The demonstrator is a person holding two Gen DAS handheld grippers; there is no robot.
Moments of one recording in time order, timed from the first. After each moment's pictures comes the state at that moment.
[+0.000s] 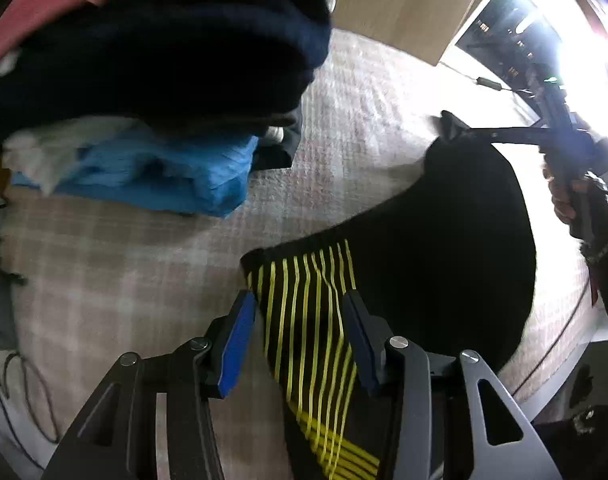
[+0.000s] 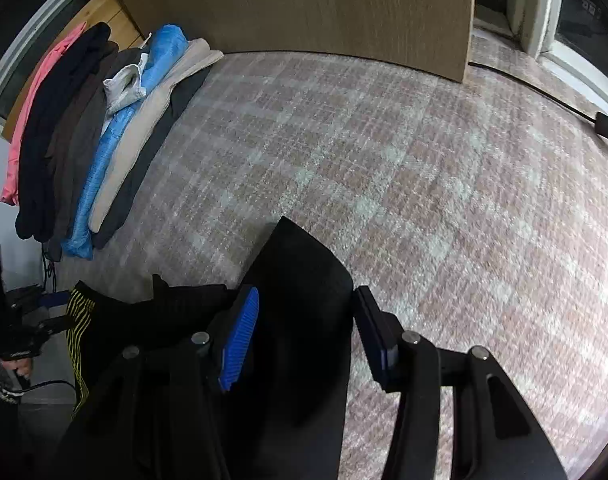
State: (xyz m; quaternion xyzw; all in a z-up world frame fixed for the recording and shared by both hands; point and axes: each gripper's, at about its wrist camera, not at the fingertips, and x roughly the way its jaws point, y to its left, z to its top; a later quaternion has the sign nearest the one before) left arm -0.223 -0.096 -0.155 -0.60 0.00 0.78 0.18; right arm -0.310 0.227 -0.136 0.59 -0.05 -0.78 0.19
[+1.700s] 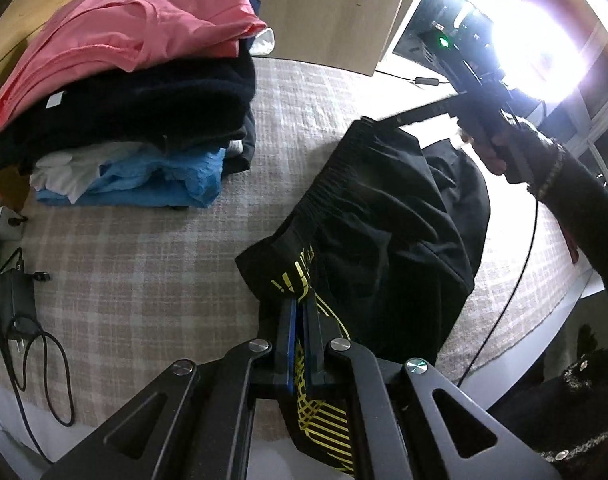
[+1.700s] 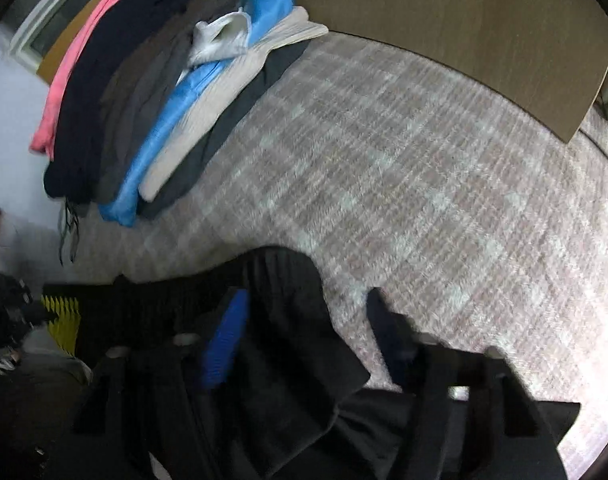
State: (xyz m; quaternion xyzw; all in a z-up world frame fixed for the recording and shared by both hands) left arm -0.153 -0.123 -0.096 -0.54 0.02 0.80 0.25; right arm -0.301 0.140 -0.117 0.59 0.01 -0.76 0.27
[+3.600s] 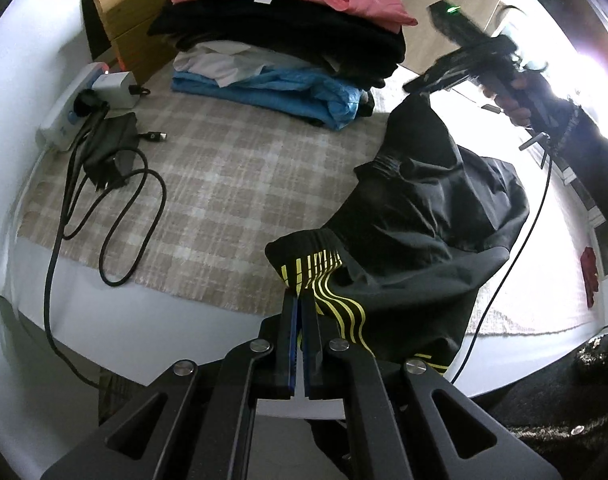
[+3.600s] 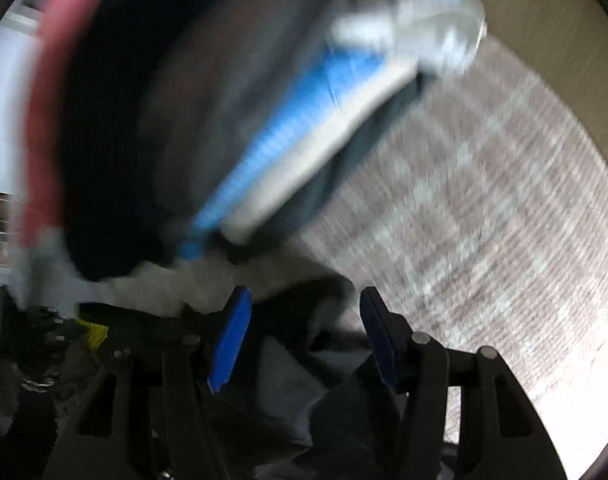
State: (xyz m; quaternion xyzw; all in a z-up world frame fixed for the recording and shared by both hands) left arm -0.073 -0.230 -0.122 -0.55 -0.05 0.82 0.14; right arm -0.339 0.004 -0.122 0.69 0.08 -0.65 0.31
